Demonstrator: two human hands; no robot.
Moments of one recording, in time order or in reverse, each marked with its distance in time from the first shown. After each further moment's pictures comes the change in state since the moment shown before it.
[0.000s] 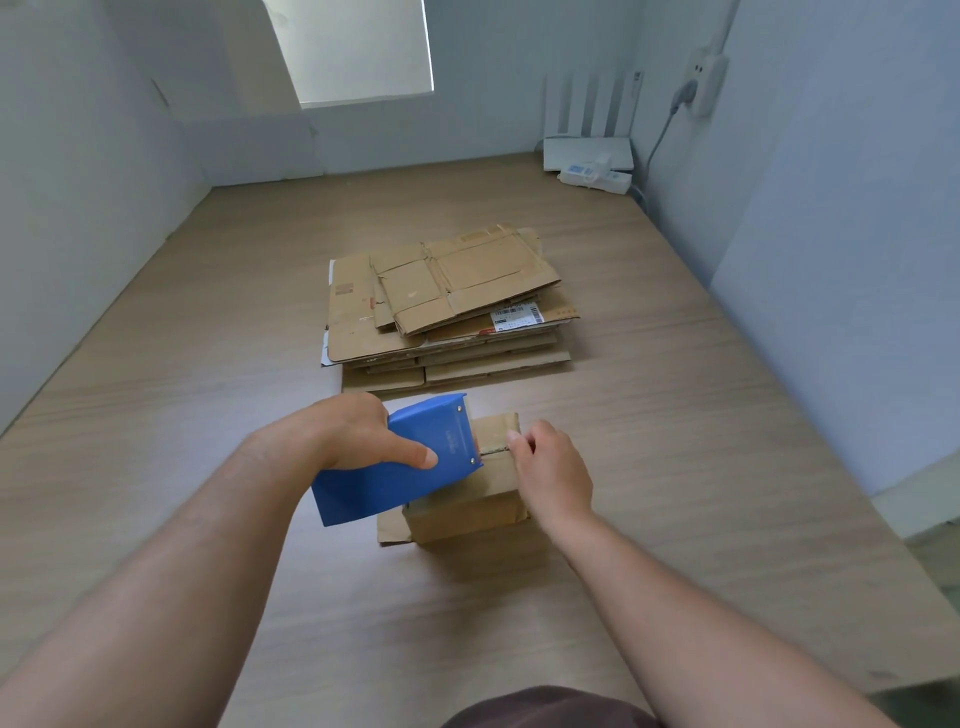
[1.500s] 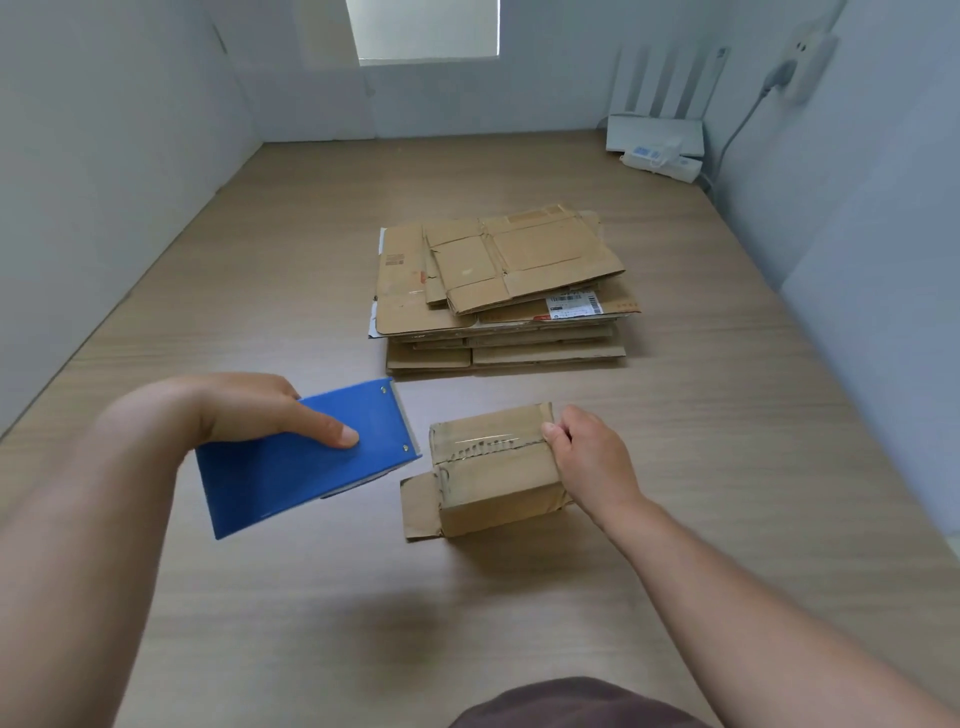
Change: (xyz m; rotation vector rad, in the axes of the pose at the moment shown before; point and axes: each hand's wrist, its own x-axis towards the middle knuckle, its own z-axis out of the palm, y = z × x) left_hand -0.063 -0.087 -0.053 -0.253 -0.164 -0.210; right_hand 0.015 -0.008 0.003 -0.053 -0.111 -0.262
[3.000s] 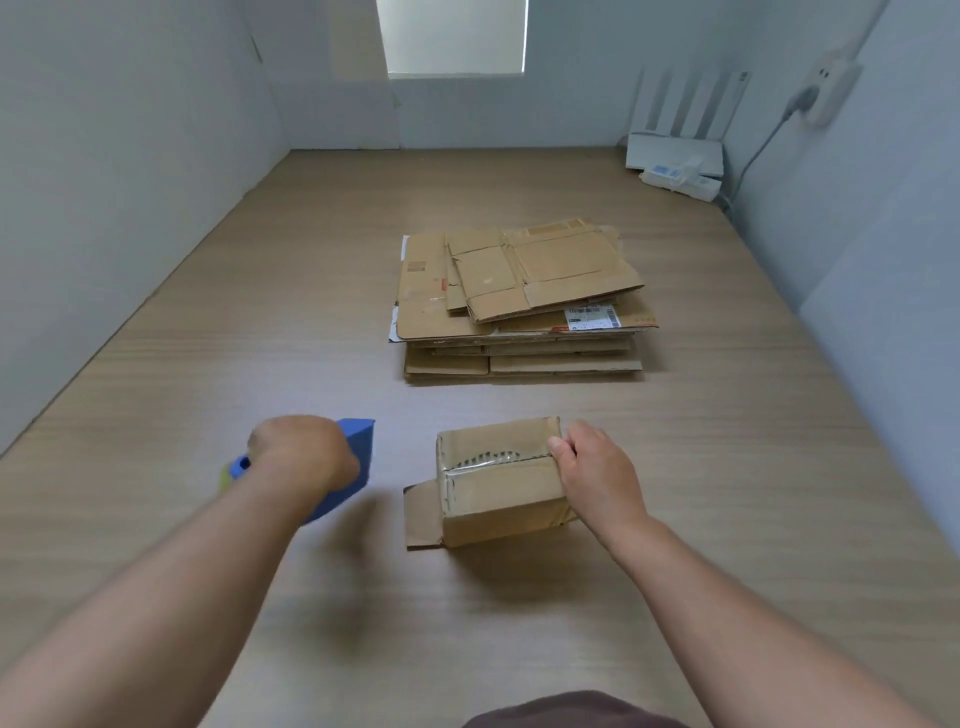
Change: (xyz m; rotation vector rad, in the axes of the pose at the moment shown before) left_hand 0.063 -0.004 0.065 0.549 0.401 -0.258; right_hand -0.005 -0.010 0.009 -0.044 -0.002 -0.011
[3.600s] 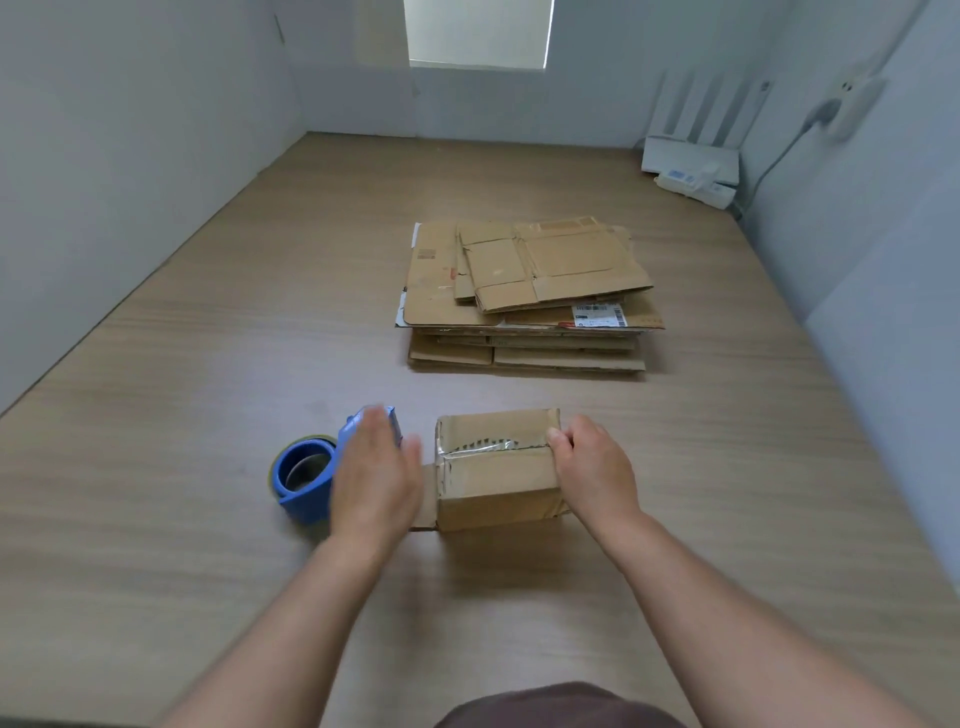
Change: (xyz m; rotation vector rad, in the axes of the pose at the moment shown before) left_hand -0.032 0.058 0.069 -0.955 0.400 0.121; right_hand 0.000 -0.003 0.002 -0.043 0.009 0.047
